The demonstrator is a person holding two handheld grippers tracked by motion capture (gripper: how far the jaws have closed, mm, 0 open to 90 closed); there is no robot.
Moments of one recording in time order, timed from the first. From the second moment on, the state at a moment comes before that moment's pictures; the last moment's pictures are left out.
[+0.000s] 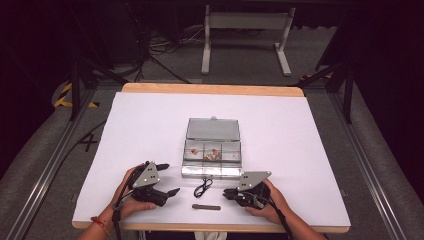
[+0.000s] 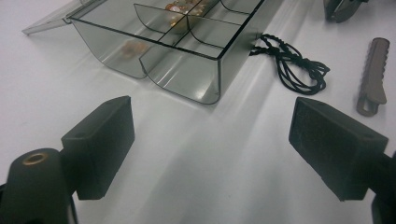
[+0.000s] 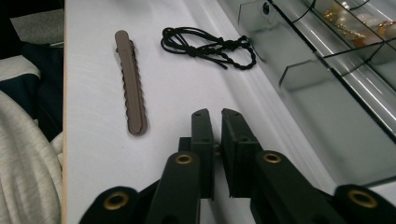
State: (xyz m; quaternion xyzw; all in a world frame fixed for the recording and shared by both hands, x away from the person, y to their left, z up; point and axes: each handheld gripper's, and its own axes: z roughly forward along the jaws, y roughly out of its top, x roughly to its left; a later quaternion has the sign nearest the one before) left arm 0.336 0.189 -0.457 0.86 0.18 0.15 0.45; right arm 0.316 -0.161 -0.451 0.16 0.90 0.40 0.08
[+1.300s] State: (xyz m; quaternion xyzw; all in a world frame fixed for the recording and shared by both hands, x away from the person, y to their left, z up) left arm 0.336 0.190 -0.457 0.86 0.18 0.15 0.46; right arm 0.328 -0.172 -0.424 0.18 0.87 0.44 0.12
